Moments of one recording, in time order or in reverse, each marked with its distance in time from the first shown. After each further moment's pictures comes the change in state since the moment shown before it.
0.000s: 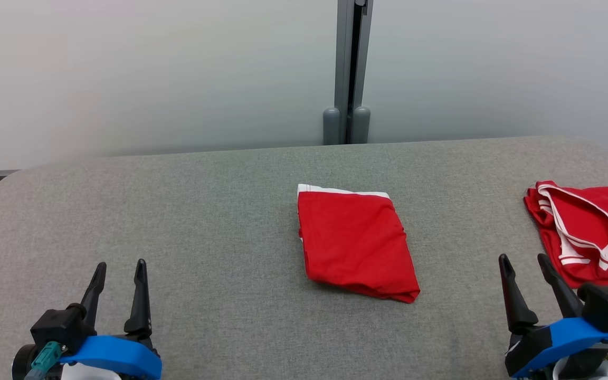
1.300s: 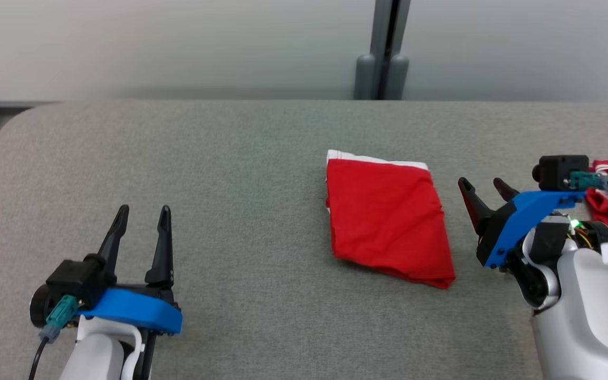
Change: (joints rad) left arm -0.116 -0.002 -0.075 -0.047 0.000 -0.001 0.000; right arm -0.444 -0.006 0.036 0.288 0.048 0.000 0.351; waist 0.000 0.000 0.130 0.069
